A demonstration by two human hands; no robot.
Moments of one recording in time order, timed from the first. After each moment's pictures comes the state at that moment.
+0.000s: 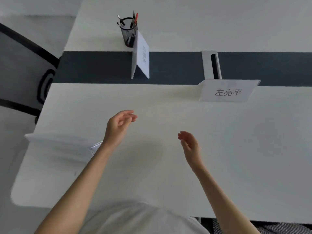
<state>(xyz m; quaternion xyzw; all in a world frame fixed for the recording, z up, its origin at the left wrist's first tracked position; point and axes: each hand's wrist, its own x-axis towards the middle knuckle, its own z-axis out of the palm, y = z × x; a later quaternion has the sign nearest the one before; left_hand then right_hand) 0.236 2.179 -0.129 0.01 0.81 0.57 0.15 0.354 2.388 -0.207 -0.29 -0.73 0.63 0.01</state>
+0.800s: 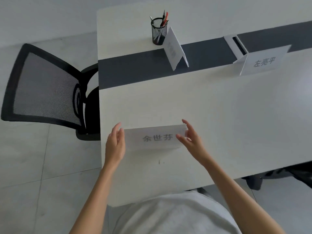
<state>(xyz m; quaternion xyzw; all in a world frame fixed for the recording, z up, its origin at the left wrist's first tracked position) 0.204 1.869 -0.145 0.04 0.87 0.46 0.16 0.323 2.094 -0.189 -0.26 -0.76 0.60 0.03</state>
